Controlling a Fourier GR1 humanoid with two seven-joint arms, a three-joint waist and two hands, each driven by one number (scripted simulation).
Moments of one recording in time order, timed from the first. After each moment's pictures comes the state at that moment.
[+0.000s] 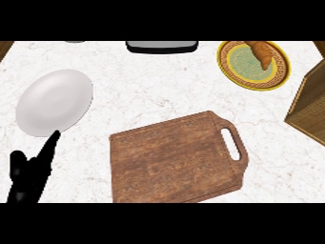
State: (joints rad) left arm 0.15 0.23 0.03 -1.50 0.04 0.00 0.21; right arm -0.88 -0.44 -0.39 -1.43 1.03 -0.05 0.97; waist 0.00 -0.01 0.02
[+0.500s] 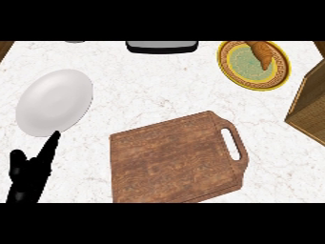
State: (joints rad) left arm 0.15 0.22 0.04 -1.51 0.04 -0.01 0.24; right arm -0.74 -0.42 -0.55 -1.38 0.85 -0.22 0.80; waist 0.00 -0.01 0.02
